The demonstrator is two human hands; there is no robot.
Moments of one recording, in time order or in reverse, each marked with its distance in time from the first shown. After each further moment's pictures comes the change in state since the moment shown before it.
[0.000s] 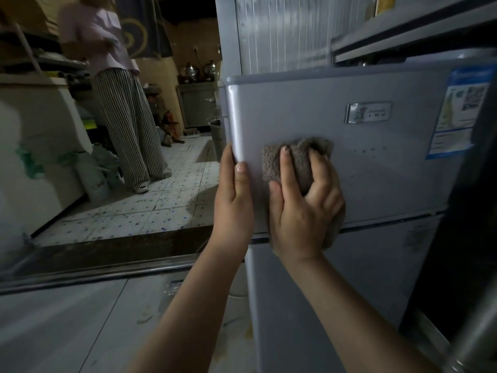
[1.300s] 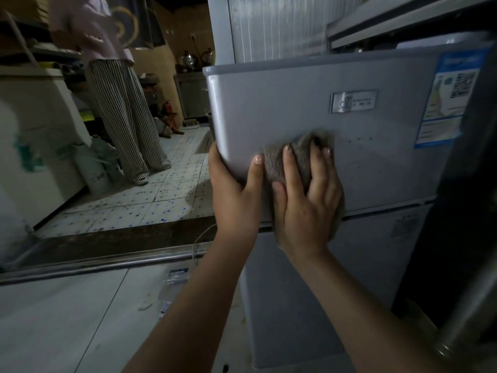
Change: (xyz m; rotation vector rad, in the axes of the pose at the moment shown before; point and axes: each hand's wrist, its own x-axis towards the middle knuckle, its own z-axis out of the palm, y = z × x) left_hand -0.007 -0.002 0.024 0.176 0.203 0.022; right_hand -0.003 0.030 -0.006 0.007 -0.029 -0.080
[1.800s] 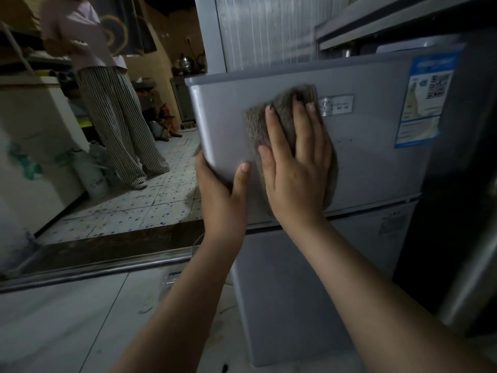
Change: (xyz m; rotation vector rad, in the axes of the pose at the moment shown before) left_hand -0.001 0.003 0.000 0.053 -0.016 -0.009; right_hand 0.055 0.003 -0.005 0.085 0.018 -0.069
